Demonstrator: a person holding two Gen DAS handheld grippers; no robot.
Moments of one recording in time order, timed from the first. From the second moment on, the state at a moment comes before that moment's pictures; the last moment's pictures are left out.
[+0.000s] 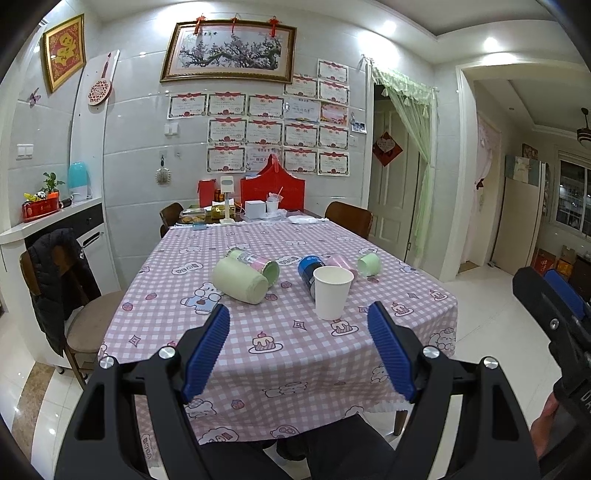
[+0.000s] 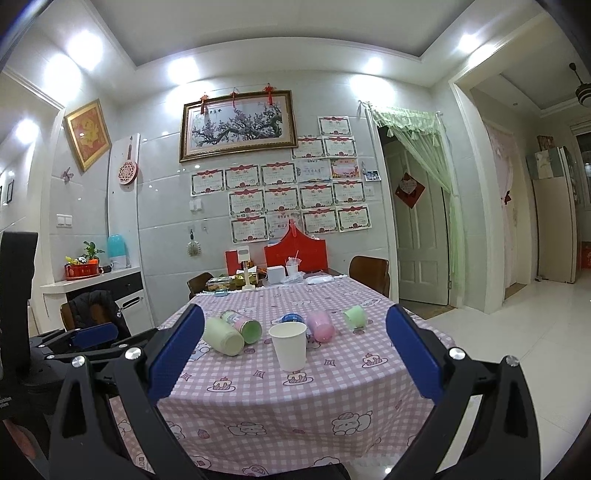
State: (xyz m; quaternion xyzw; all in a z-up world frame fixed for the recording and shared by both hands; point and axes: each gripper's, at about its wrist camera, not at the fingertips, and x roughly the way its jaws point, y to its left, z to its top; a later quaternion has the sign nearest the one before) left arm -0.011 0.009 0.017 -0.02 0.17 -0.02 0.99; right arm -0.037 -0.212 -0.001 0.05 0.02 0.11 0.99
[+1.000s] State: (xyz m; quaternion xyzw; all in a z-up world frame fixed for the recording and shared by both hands) left arm -0.019 0.009 0.020 -0.02 0.16 -0.01 0.99; right arm -0.036 -0.212 -0.002 0.05 0.02 0.11 0.99
